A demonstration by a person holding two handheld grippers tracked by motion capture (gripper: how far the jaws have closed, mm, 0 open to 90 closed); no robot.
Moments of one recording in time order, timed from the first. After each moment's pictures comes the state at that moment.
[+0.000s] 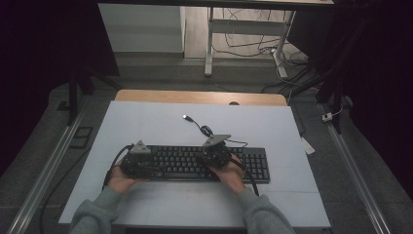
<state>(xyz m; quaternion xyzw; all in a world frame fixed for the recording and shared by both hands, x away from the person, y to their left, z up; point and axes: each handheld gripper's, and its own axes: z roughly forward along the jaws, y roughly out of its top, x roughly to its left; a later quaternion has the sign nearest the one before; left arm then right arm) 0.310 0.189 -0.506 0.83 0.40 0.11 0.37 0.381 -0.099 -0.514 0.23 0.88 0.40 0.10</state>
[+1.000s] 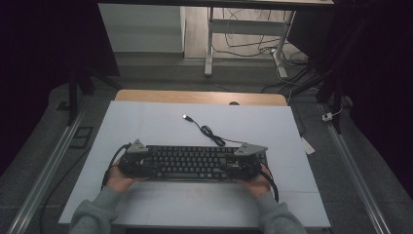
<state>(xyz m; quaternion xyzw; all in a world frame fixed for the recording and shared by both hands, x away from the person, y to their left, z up) 0.309 0.194 -0.503 0.82 0.41 0.12 0.39 0.342 -0.186 -0.498 0.27 0.85 0.44 0.13</state>
